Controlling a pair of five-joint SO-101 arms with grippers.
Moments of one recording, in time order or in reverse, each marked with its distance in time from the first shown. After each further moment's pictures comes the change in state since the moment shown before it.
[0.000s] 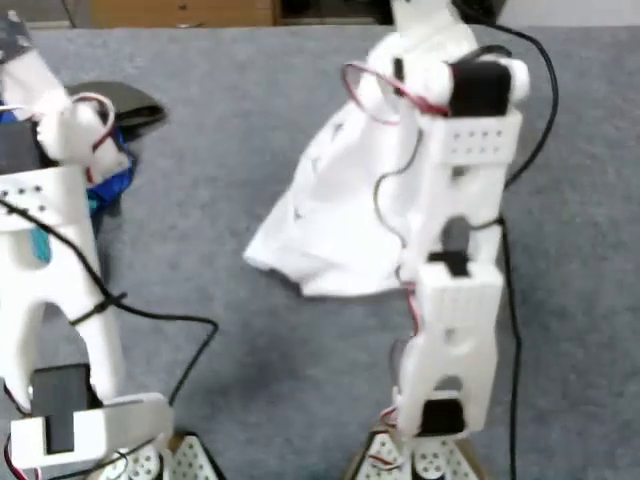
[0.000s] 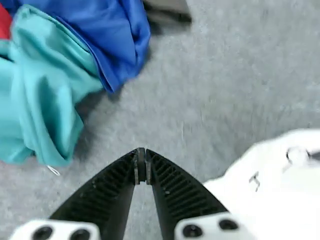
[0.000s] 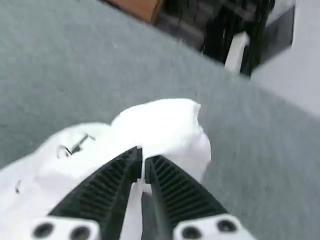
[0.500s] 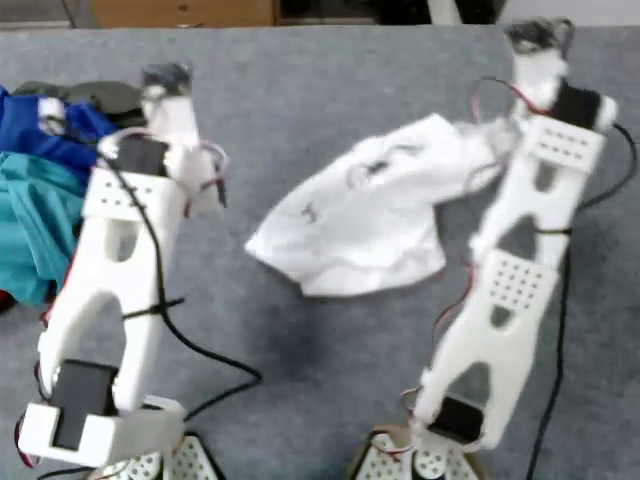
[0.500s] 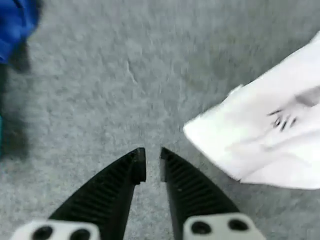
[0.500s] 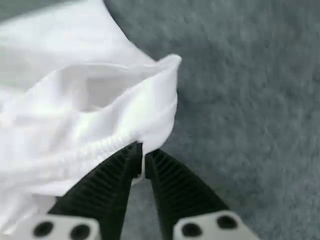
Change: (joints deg) left arm 17.3 1.5 26.9 -14.4 -5.5; right arm 25.5 20.2 0.4 0.0 6.4
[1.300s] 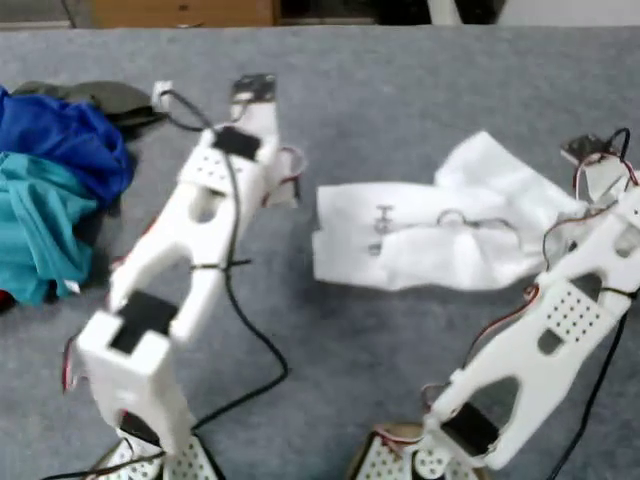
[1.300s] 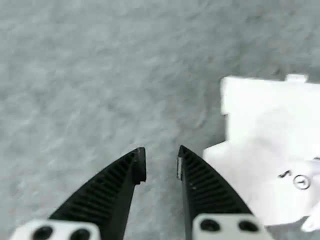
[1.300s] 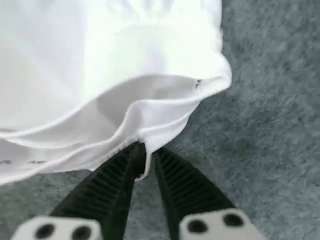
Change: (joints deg) left arm 12.7 26.8 -20.7 -8.5 8.1; right arm 20.0 13.3 -1.2 0.0 38.2
